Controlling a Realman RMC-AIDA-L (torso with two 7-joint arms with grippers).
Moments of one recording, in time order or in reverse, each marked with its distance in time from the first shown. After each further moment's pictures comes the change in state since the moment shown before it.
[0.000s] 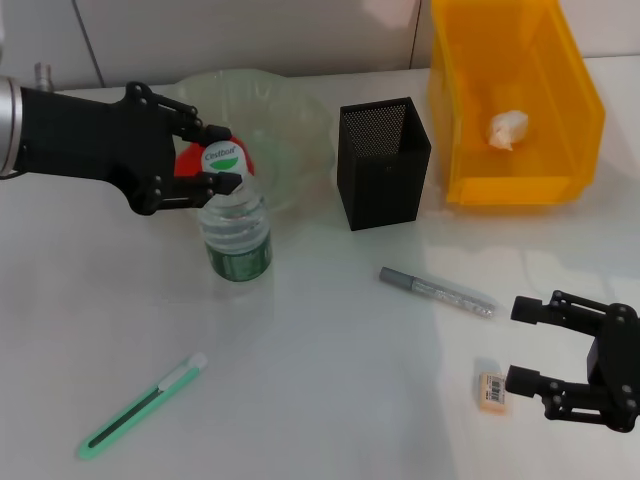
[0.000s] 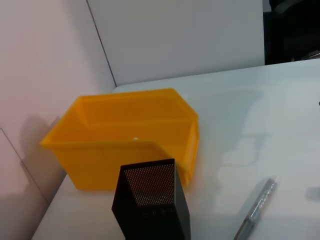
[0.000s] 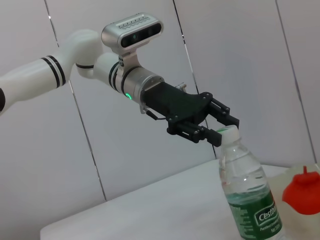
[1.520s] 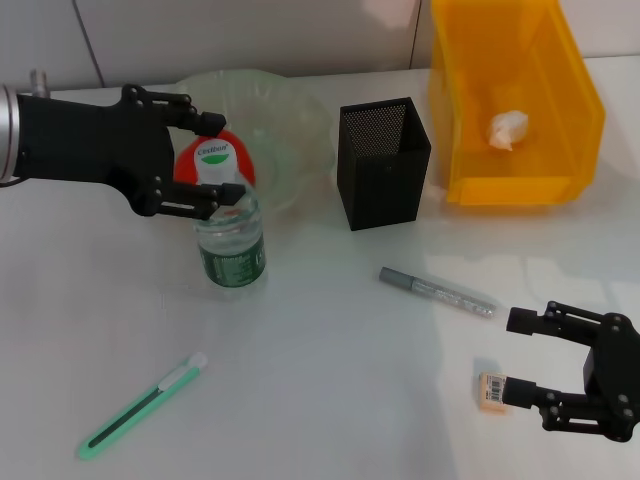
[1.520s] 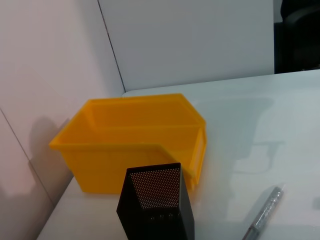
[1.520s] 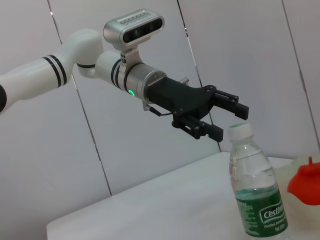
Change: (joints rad) left arm 0.020 -0.020 -0.026 -0.003 -0.008 -0.013 0.012; right arm 0.000 0.003 0.000 0.000 -0.025 -0.001 0.009
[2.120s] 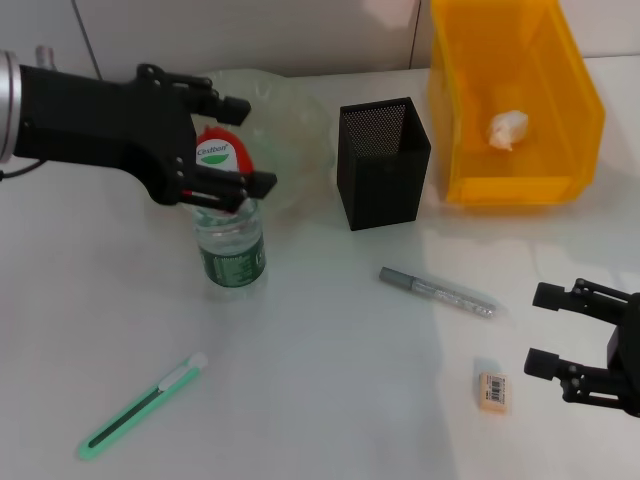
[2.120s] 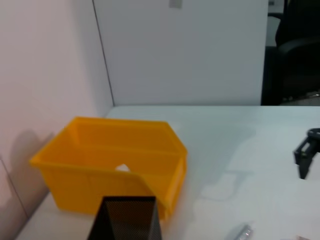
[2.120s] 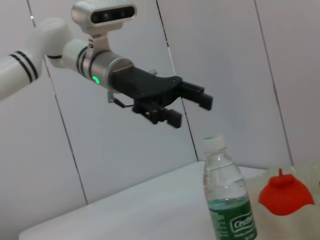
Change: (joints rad) left arm 0.020 -0.005 0.065 0.210 -0.055 0.074 -0.289; right arm -0.007 -0.008 0.069 -0.018 0.002 0.000 0.000
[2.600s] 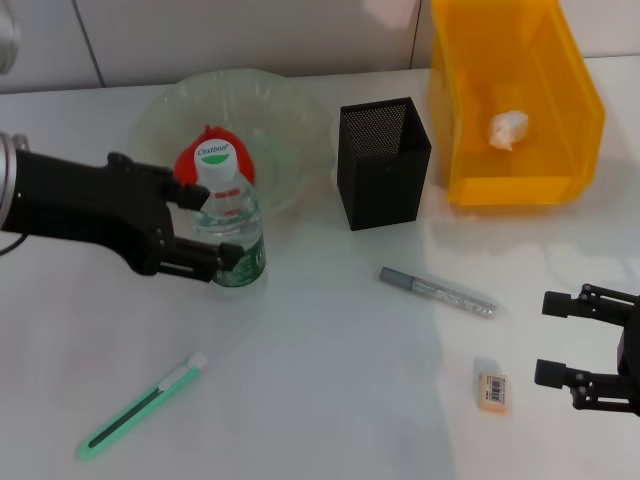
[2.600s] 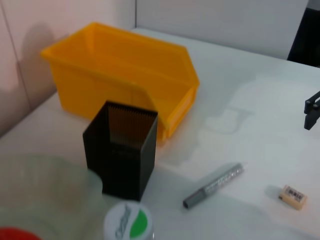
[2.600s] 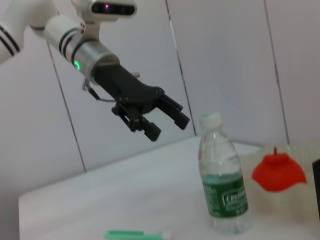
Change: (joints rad) left arm 0.148 -0.004 0.167 0.196 0.125 0.010 -0.366; right arm 0.006 -0.004 0.003 -0.116 -0.078 0.010 0.042
